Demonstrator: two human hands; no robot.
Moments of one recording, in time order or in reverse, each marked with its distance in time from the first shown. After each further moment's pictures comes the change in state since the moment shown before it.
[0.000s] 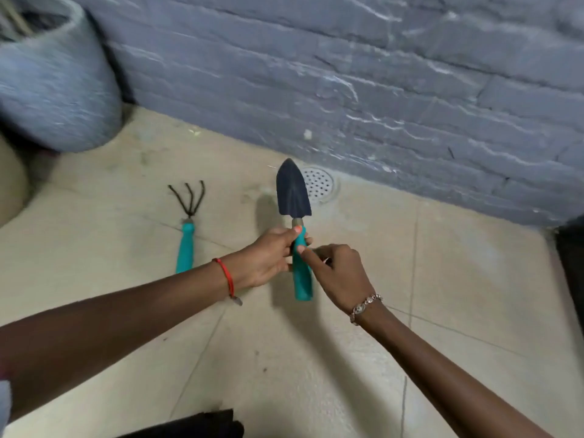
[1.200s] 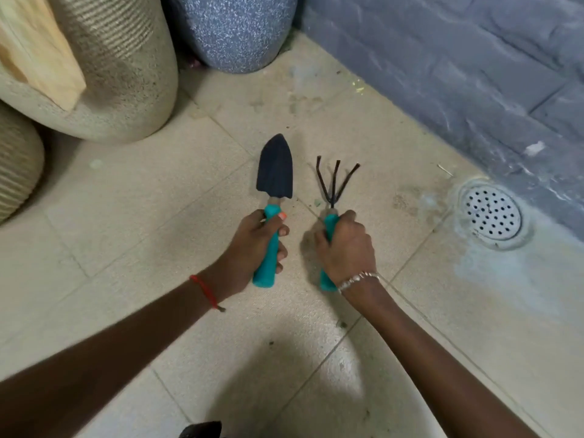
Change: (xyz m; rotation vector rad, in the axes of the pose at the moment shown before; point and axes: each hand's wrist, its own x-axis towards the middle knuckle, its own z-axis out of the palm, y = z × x) left_hand -0.034 -0.022 -0.210 -0.219 0.532 0.023; right_hand 0.101 -0.089 0.186 -0.400 -0.219 -0.088
